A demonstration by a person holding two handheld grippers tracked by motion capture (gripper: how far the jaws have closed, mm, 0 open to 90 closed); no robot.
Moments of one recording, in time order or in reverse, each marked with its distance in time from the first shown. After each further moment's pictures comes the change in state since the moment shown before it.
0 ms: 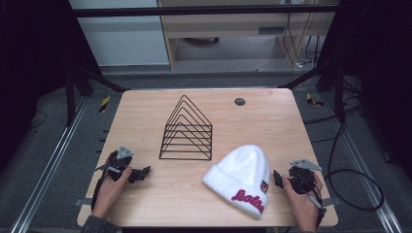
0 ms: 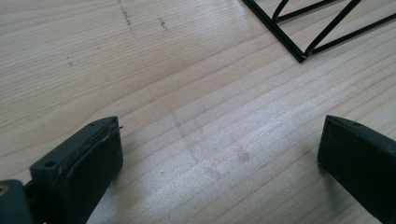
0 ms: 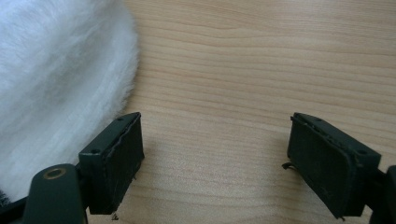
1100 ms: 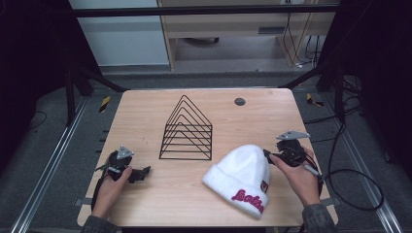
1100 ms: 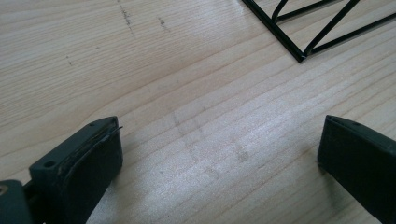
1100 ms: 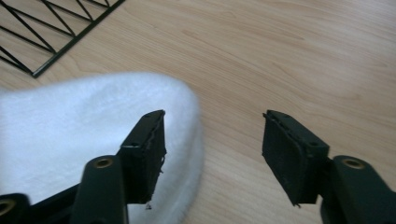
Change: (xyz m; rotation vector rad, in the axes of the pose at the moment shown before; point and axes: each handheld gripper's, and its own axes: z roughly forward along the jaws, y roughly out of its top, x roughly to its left) left arm 0.000 0.000 0.000 -0.001 -0.001 -0.003; right arm 0.029 0.100 -0.012 0.039 0.157 -0.203
